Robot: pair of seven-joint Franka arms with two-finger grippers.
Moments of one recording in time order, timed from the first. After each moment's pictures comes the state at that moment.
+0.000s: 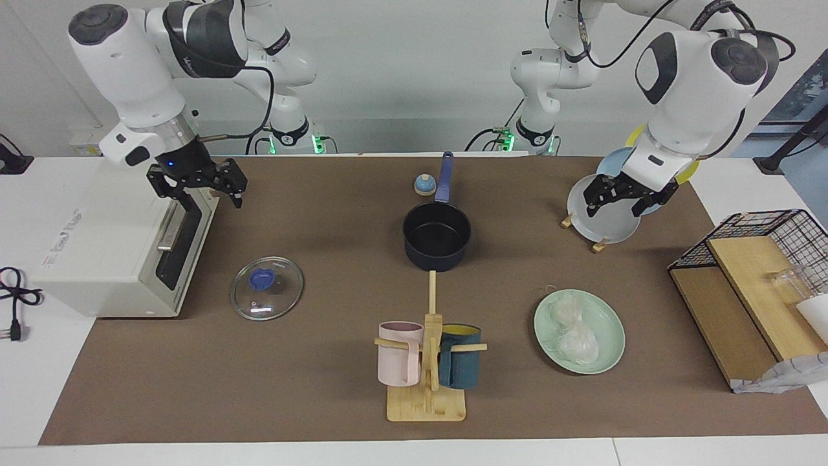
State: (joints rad) left arm -0.15 0.27 -0.02 -1.59 -0.03 1.86 -0.07; right arm 0.01 0.06 -0.01 -1.80 0.04 1.89 -0.05
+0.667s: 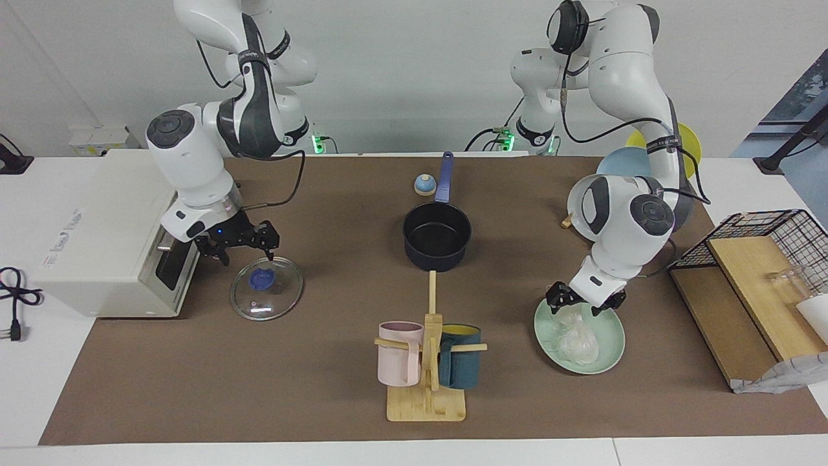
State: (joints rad) left arm -0.17 0.50 -0.02 -1.60 -0.03 2.17 -0.02; right arm 0.05 0.13 -0.01 -1.96 0.04 2.17 -0.07
